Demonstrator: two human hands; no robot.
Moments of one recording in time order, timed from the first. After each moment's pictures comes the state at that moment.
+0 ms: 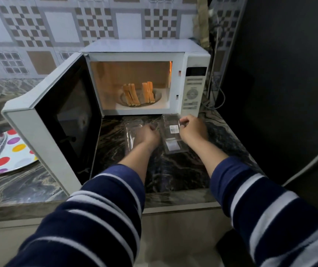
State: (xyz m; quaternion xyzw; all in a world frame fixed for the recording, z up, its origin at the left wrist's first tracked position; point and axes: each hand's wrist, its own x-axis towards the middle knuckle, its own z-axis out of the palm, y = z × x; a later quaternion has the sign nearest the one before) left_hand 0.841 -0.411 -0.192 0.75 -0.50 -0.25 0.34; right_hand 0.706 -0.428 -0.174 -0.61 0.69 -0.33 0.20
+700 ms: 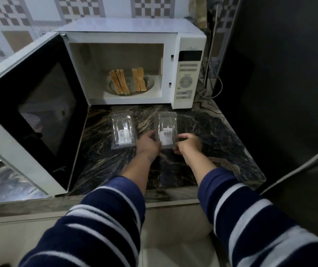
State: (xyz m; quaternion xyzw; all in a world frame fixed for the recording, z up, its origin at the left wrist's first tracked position) left_hand 0.804 -0.424 -0.261 0.70 -0.42 -0.39 0.42; right_hand 0.687 -0.445 -0.260 -0.37 0.71 -0.40 0.45
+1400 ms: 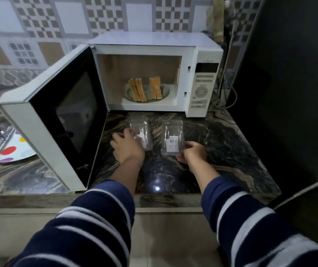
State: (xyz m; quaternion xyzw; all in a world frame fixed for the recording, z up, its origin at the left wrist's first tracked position) left_hand 0.873 -0.384 -0.230 0.85 -0.41 -0.09 0.32; right_hand 0.711 -0.431 -0.252 -0.33 0.67 -0.42 0.51
